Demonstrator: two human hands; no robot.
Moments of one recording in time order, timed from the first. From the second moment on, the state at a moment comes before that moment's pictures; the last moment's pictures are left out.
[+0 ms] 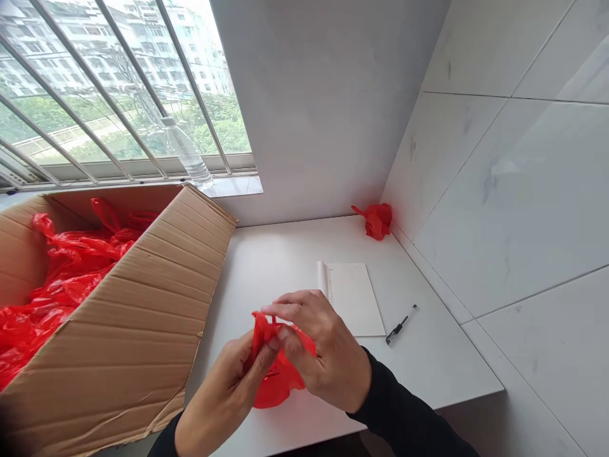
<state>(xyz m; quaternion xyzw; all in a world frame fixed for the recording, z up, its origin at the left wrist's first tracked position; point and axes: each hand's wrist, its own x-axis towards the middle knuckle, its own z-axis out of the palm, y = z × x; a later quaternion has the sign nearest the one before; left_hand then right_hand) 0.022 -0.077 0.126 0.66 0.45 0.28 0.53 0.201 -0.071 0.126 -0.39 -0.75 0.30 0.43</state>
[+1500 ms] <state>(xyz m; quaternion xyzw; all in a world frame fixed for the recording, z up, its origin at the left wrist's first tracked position) 0.010 -0.059 0.115 0.33 0.38 0.43 0.75 0.194 -0.071 0.114 -0.42 -0.60 0.52 0.45</state>
